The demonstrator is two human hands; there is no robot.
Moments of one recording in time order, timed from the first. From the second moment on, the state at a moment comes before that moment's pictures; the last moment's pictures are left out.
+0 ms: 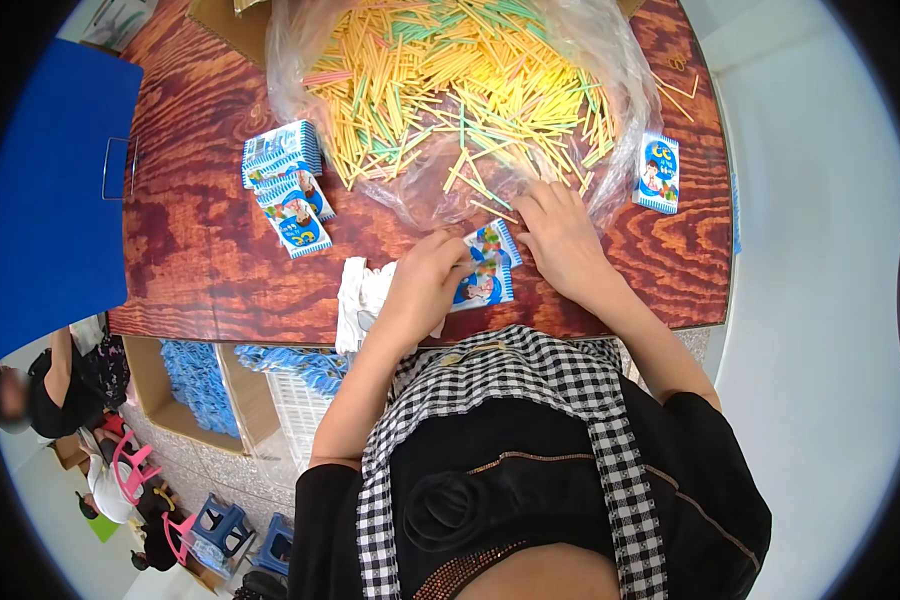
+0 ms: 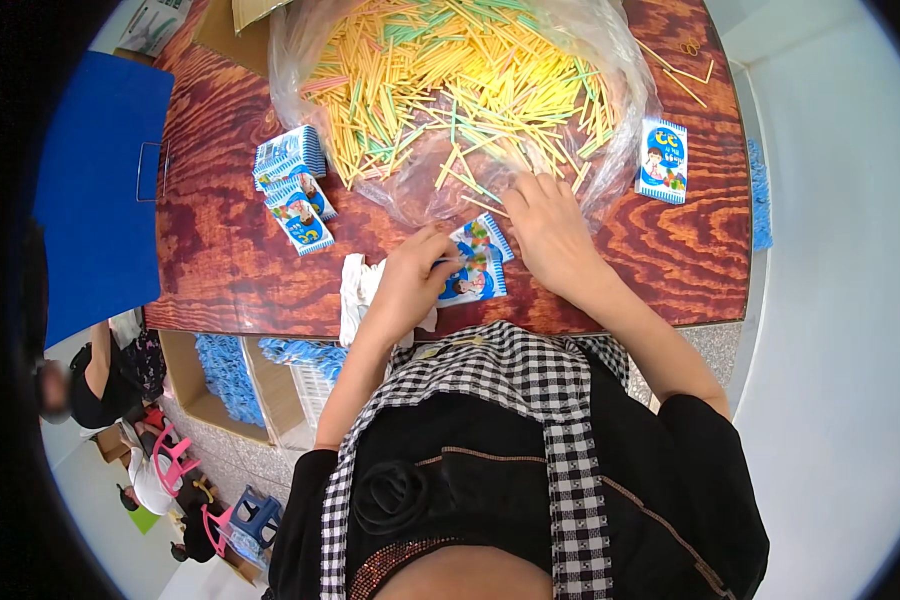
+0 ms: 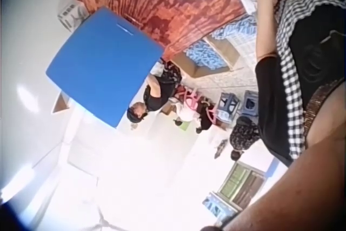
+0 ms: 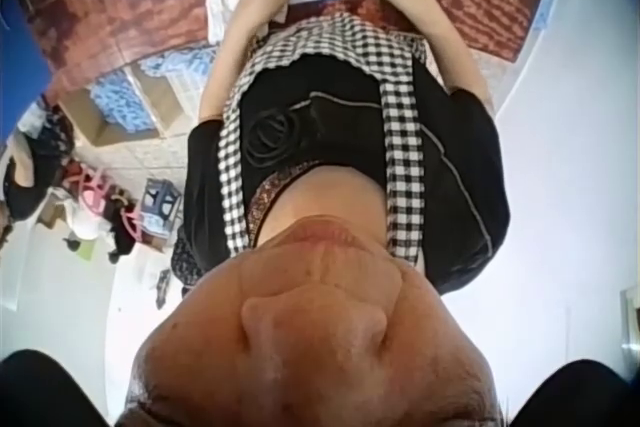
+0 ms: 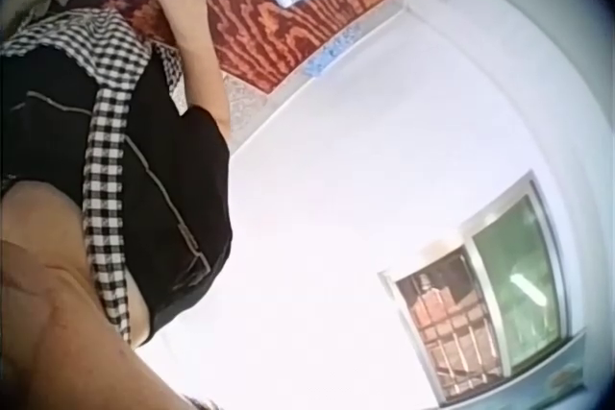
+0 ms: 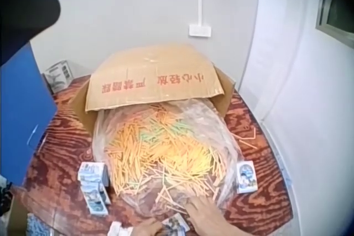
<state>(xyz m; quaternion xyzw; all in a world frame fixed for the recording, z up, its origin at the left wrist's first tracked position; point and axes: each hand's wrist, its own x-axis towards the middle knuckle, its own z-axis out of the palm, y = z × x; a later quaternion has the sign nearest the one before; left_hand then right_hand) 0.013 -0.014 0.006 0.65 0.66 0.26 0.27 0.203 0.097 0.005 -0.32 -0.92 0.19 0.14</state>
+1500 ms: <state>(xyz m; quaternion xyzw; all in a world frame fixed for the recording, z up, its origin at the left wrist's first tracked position) -0.059 -0.005 0.001 0.23 0.43 0.59 0.64 0.202 0.119 0.019 -0.33 -0.75 0.58 0.01</state>
